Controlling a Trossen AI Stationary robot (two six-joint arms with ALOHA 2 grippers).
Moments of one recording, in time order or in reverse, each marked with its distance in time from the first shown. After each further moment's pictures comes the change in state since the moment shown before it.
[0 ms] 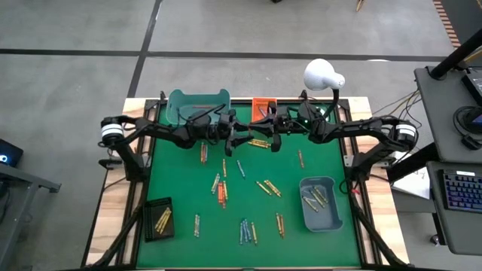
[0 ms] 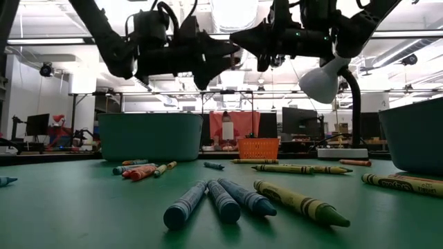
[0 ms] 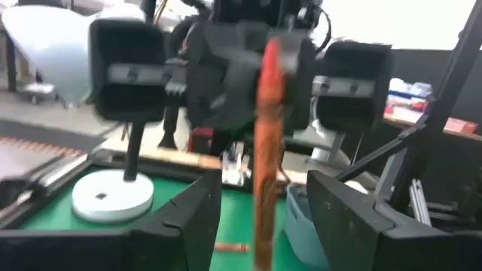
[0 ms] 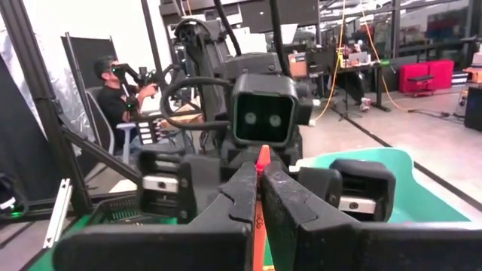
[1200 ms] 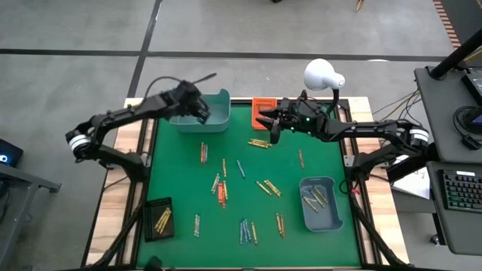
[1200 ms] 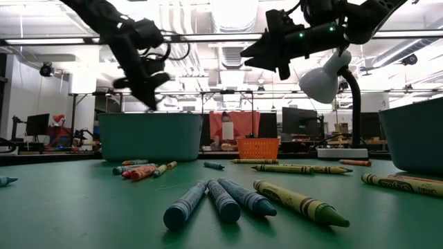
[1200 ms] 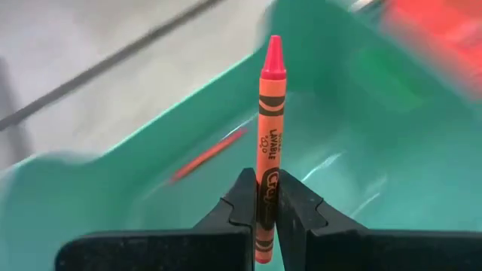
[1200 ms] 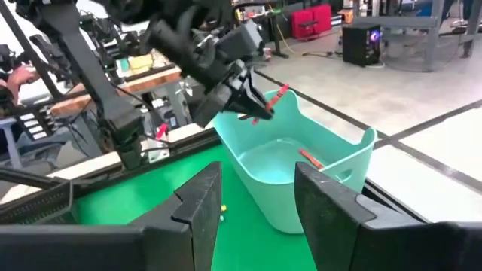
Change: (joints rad) left arm 0.354 -0.351 0.221 -1.566 -0.648 0.102; right arm -0.005 -0.140 0.002 -0.368 0.336 0.042
